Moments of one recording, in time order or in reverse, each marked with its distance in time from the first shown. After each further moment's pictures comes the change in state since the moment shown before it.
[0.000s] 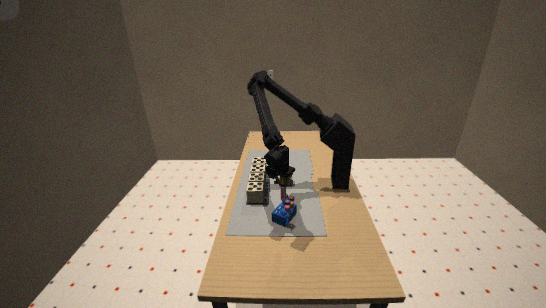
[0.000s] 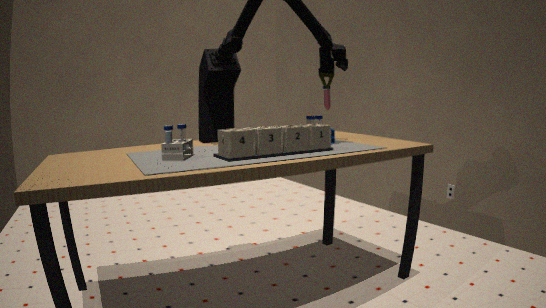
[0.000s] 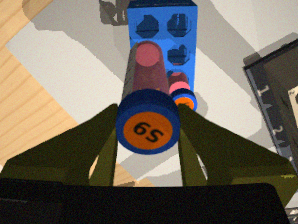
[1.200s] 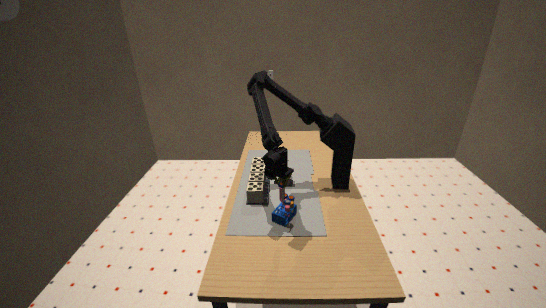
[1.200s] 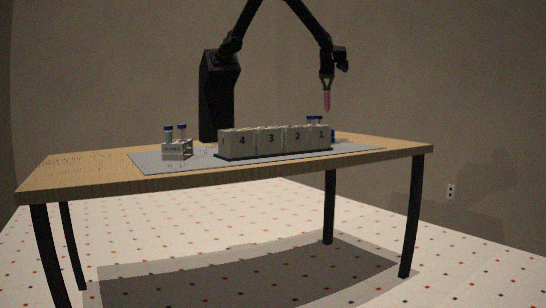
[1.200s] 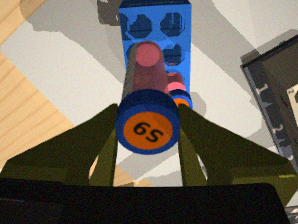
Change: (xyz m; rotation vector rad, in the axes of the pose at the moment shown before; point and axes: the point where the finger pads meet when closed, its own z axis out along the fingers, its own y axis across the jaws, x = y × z) arm 0.001 -0.008 0.008 0.003 0.010 0.019
